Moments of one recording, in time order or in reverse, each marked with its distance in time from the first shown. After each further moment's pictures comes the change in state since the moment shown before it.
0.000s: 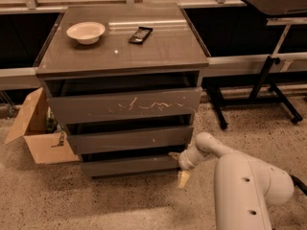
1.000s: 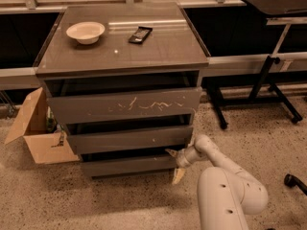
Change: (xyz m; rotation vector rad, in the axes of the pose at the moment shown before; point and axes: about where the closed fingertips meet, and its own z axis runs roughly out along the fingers) arm 0.021 -0.053 0.047 0.087 -0.091 -0.074
